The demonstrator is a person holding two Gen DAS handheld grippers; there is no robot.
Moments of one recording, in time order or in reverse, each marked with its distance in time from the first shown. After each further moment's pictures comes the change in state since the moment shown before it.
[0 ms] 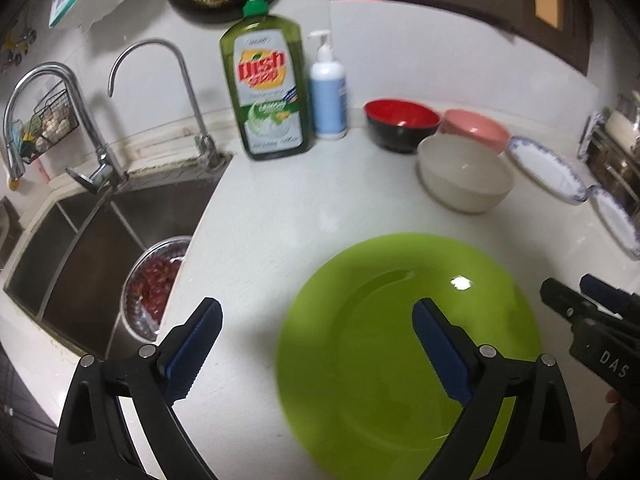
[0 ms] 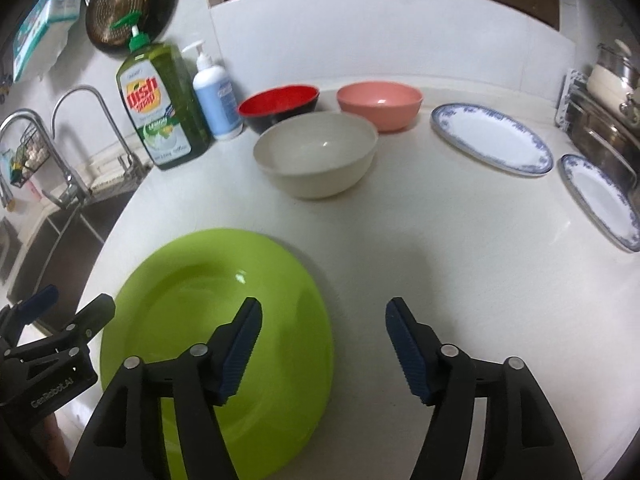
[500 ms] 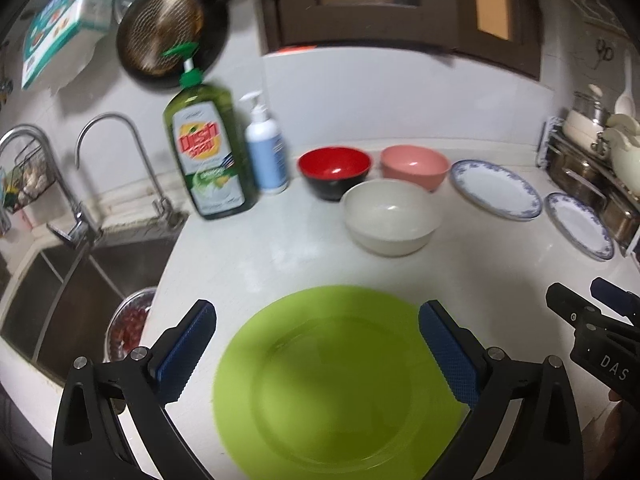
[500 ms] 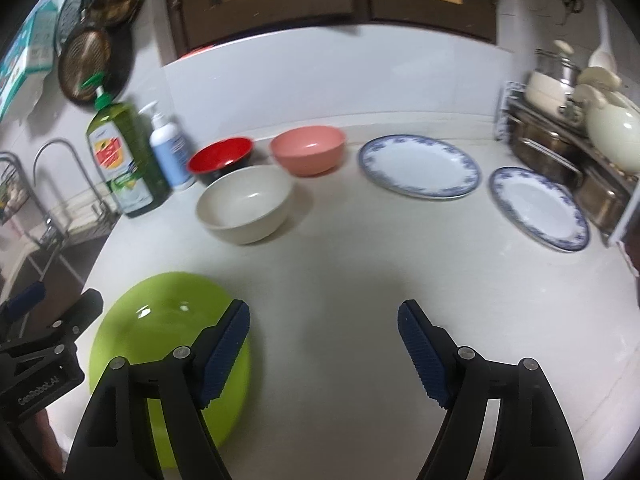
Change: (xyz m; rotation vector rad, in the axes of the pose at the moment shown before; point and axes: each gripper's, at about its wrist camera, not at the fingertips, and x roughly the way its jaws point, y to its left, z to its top) left arm -0.040 -0.068 0.026 0.095 -0.126 -0.074; right arm -0.056 -0.060 0.006 0.086 -0.114 -0.127
